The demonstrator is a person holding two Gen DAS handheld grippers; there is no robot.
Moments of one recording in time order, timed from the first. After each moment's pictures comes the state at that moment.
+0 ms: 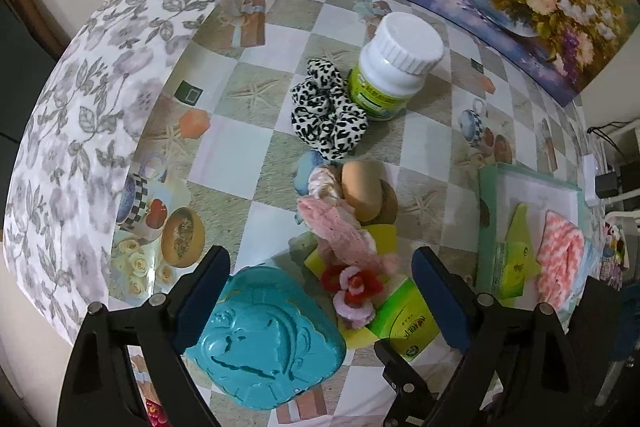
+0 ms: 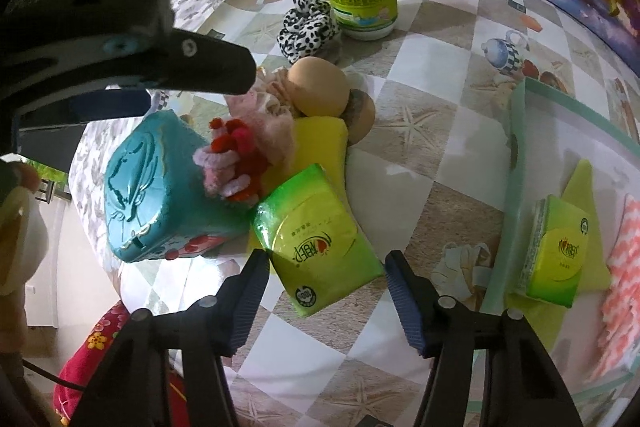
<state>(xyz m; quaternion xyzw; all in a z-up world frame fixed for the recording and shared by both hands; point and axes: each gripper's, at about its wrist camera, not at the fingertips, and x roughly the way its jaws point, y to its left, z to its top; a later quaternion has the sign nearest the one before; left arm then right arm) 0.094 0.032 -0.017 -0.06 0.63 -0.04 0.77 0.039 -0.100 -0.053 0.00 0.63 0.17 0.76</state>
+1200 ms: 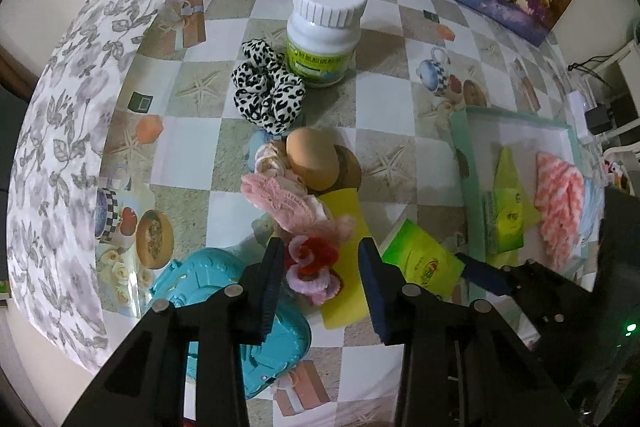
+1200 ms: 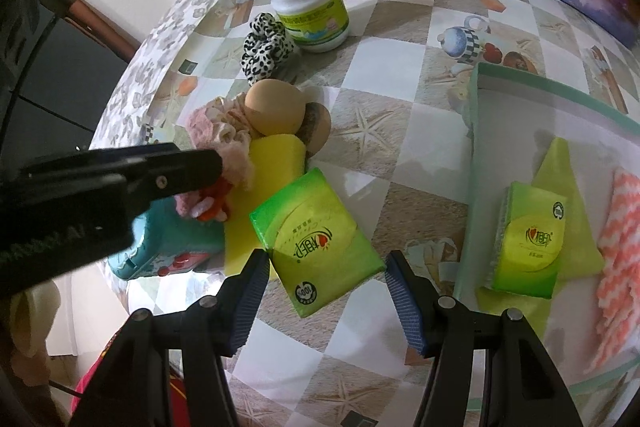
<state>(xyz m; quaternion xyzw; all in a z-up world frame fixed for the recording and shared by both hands) 0.080 -0.006 -0.023 0.01 0.65 -0.10 0.76 0.052 -0.151 -0.043 0.05 0.63 0.14 0.76</state>
